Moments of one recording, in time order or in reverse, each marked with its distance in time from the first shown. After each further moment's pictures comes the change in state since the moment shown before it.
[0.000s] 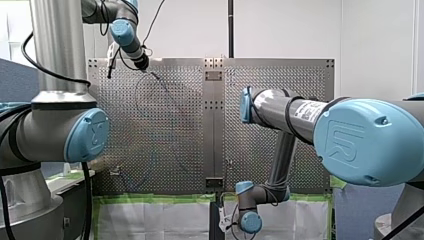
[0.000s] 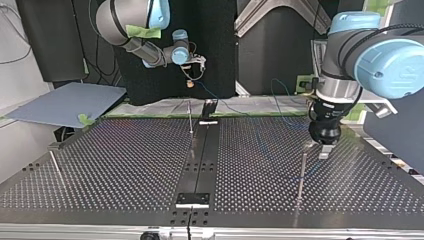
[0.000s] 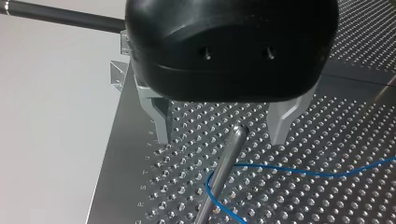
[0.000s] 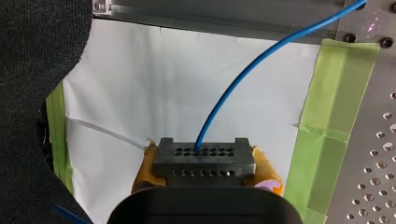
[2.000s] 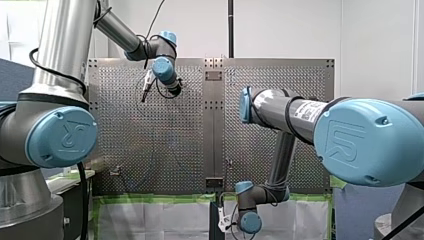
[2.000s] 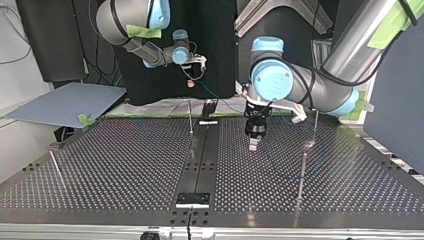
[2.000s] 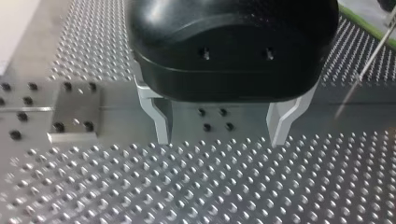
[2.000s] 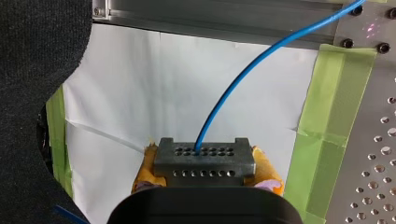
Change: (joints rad) left arm -0.326 -0.298 0.000 0.317 -0.266 0.160; right arm 0.003 0.000 0.000 -0.003 -0.005 0.002
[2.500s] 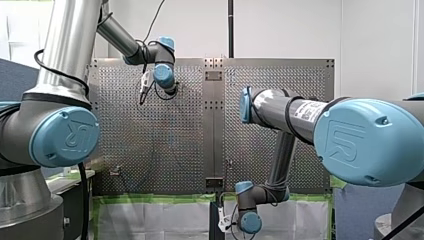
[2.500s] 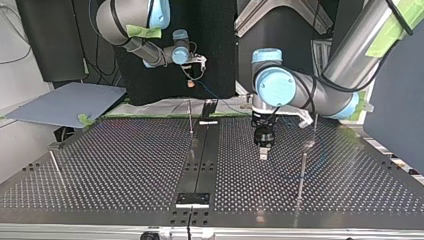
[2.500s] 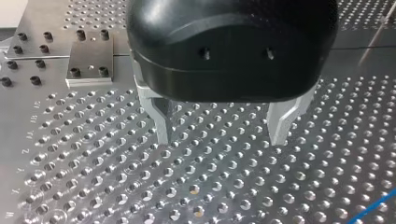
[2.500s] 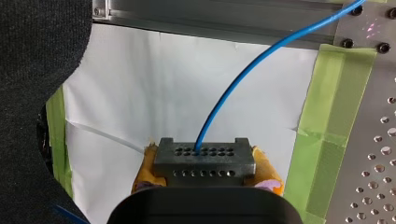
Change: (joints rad) left arm 0.034 -0.030 0.000 0.126 -0.055 0.002; right arm 0.000 0.000 0.000 0.000 0.000 0.000
